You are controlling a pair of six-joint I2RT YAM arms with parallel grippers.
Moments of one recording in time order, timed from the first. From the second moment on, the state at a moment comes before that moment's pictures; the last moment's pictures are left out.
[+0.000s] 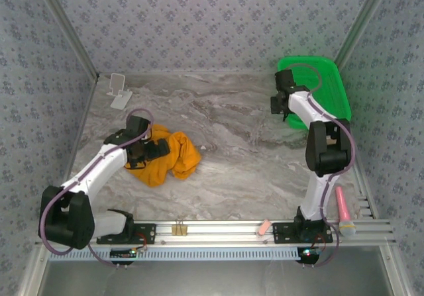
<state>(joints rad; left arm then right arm) -0.28 1.24 0.82 -0.74 0.03 -0.60 0.16 1.91 1.51 -0.65 0.24 0.10</state>
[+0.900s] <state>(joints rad) -0.17 1.35 0.80 -0.72 0.09 -0.58 0.77 1.91 1.28 -0.34 -0.28 0.33</state>
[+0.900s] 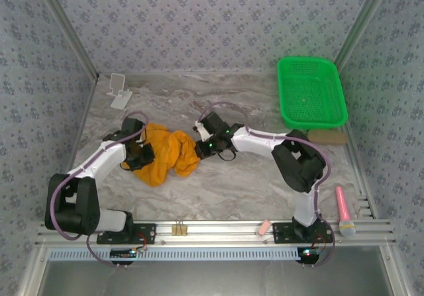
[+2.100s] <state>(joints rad) -0.19 1.44 1.06 -0.58 0.08 -0.49 0.40 1.61 1.27 -0.50 0.12 0.18</state>
